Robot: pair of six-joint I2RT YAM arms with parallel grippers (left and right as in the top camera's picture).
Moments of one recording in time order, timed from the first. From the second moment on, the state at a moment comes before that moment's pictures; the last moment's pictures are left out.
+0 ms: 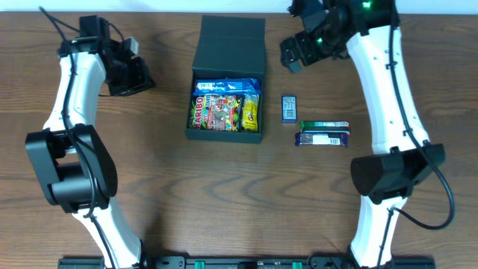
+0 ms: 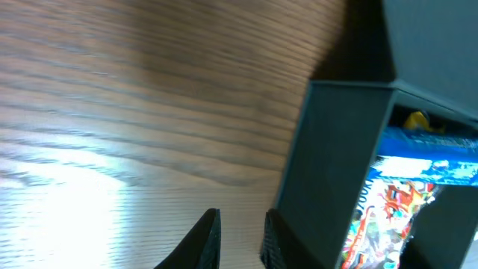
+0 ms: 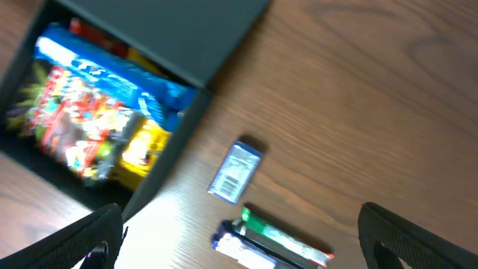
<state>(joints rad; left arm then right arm) 0.12 2.05 1.72 -1.01 0.42 -0.12 0.22 2.14 2.41 -1.44 -0.14 -0.19</state>
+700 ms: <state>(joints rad) 0.06 2.05 1.72 -0.98 0.41 -0.12 0.15 2.12 1.80 -1.27 -0.03 -0.15</state>
